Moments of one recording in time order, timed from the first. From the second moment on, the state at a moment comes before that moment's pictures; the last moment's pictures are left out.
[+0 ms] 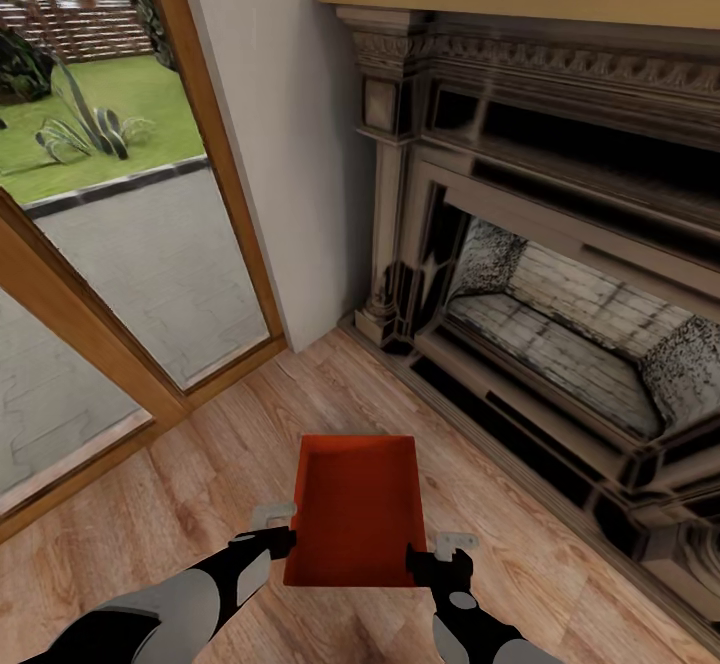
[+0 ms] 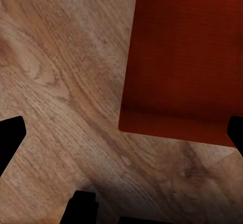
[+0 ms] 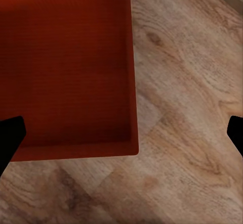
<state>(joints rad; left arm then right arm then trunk) -0.76 -0.10 -0.07 -0.03 0.20 0.02 0.17 -0.59 0.17 0.02 -0.13 0.00 -0.27 -0.21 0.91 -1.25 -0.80</state>
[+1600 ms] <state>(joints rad) -0.75 -0.11 -0.07 0.00 0.21 -0.02 0.18 -0.59 0.17 0.02 -0.12 0.00 -0.27 -0.21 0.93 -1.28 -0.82</state>
